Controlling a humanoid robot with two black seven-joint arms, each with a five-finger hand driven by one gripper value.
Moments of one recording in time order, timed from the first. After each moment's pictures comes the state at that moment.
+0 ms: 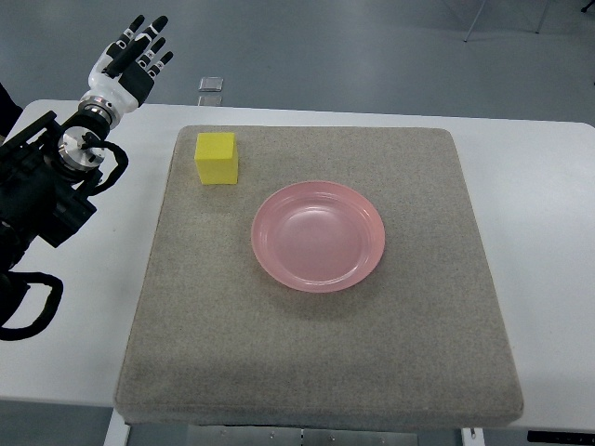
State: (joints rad) left arm -1.07 0.15 -0.69 -0.18 -0.20 -0.30 -0.17; right arm 0.00 0.00 -0.10 0.16 -0.06 0.01 0.00
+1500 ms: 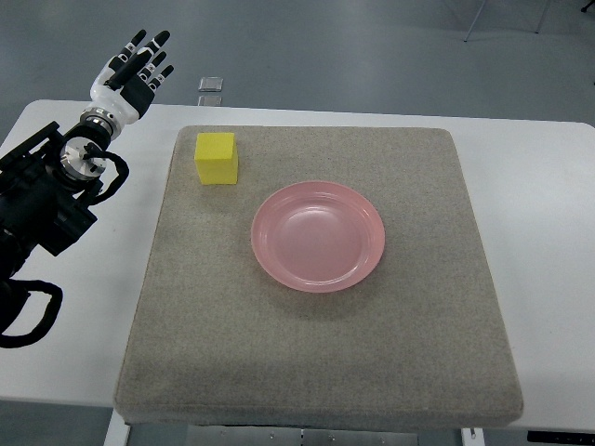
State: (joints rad) left arm -1.04 0.15 -0.68 -0.18 -0.20 -0.30 -0.17; right arm 0.00 0.00 -0.10 0.16 -0.06 0.01 0.00
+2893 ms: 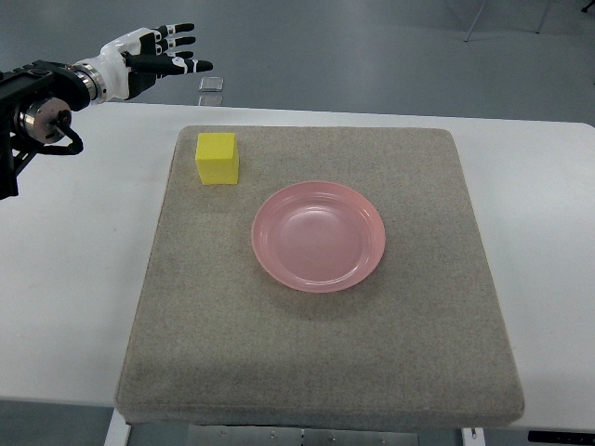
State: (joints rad) left arm -1.31 0.39 0.22 -0.47 -0.09 -0.33 -0.15; right arm 0.00 0.00 -0.10 0.16 -0.06 0.01 0.00
